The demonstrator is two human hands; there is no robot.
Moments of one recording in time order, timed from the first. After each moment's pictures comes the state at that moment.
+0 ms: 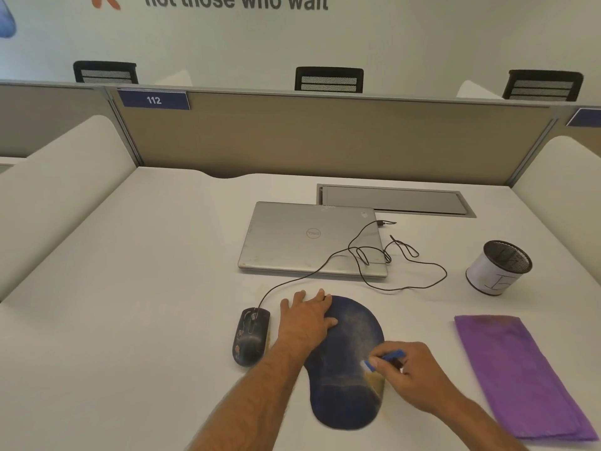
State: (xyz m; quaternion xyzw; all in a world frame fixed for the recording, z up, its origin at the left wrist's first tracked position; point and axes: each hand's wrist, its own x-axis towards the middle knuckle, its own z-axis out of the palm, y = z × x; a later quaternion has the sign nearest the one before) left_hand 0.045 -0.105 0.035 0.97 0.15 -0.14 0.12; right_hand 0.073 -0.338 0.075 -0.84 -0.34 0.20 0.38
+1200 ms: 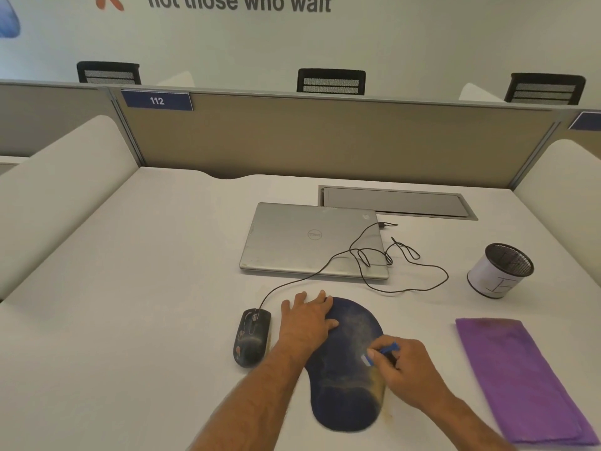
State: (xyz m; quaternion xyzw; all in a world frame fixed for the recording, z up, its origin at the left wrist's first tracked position) left_hand 0.045 -0.105 0.035 0.97 0.15 -0.14 0.12; right_hand 0.075 -0.325 0.065 -0.87 -0.31 0.15 0.35
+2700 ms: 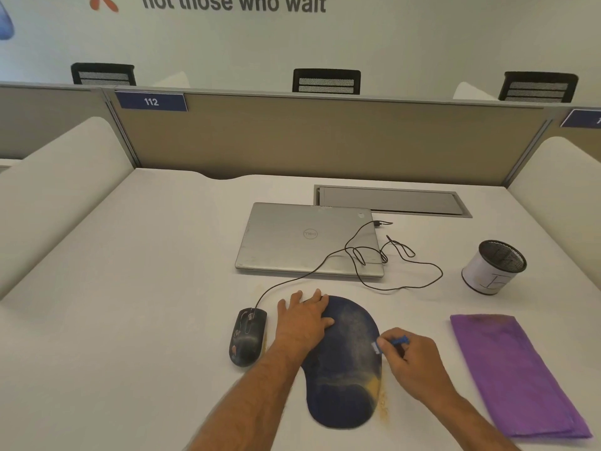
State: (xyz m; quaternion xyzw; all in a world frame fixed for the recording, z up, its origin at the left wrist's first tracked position) left_hand 0.045 -0.108 0.034 0.97 0.16 -0.14 0.14; right_hand 0.086 -0.339 0.054 -0.90 -0.23 0.12 0.35
